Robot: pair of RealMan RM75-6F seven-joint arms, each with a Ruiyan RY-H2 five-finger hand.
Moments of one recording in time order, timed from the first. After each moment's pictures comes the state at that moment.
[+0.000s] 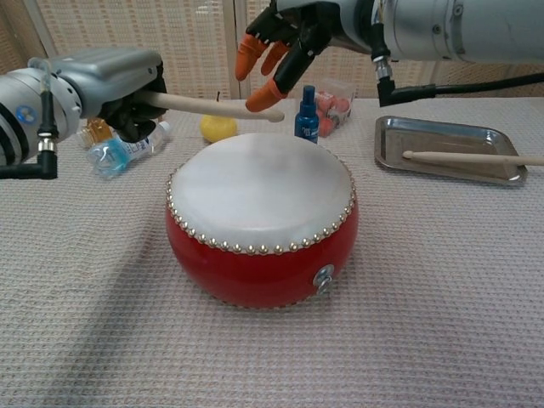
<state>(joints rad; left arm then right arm) -0.83 -1.55 -0.27 -1.82 0.80 1.34 0.90 1.14 -1.35 0.30 -1.90 -0.56 0.99 -0.30</state>
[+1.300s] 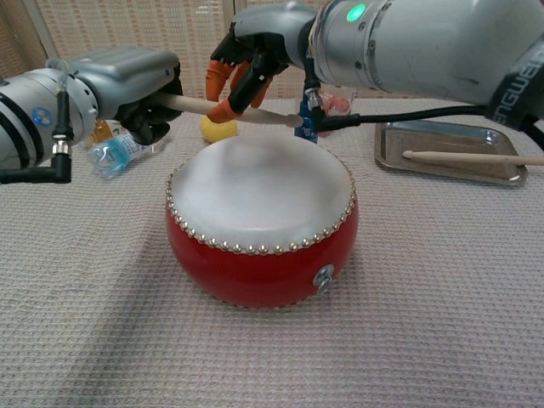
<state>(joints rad) -0.87 -1.57 -0.25 -1.84 0.79 1.36 0.93 1.20 -1.50 0.34 -1.79 -0.49 1.01 -0.40</state>
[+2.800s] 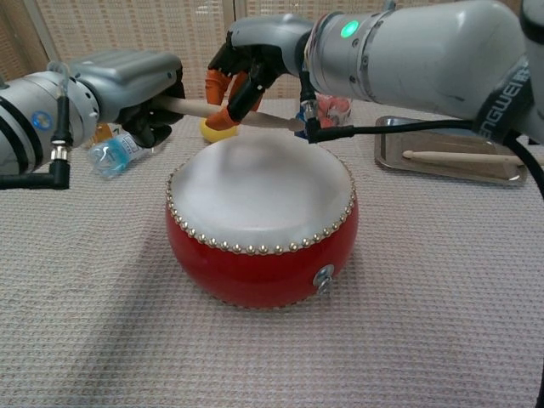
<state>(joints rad) -0.87 -1.56 -0.24 -1.84 0.79 1.36 0.92 1.19 -1.53 0.34 -1.74 -0.52 0.99 -0.41</state>
